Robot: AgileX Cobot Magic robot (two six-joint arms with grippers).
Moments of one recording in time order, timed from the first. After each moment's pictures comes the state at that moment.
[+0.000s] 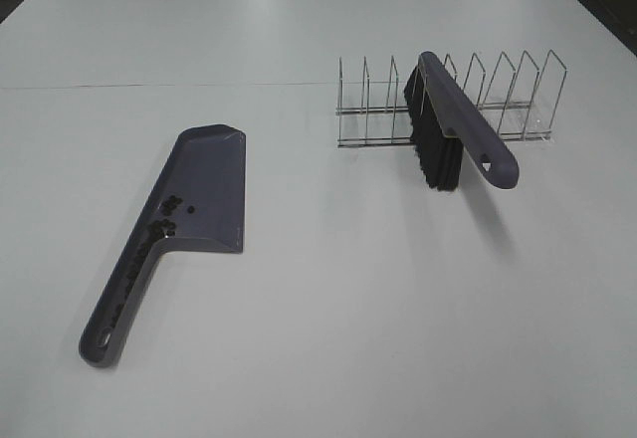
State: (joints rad) left arm 0.03 0.00 -0.52 -0.05 1.08 -0.01; right arm 0.18 0.00 -0.46 0.01 1.11 -0.06
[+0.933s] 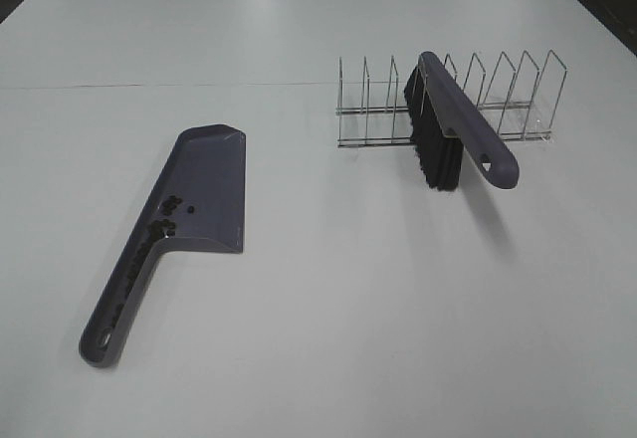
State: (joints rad) left arm 0.03 0.00 -0.52 -0.05 1.08 -0.01; right arm 0.04 0.00 -0.46 0.02 1.11 -0.04
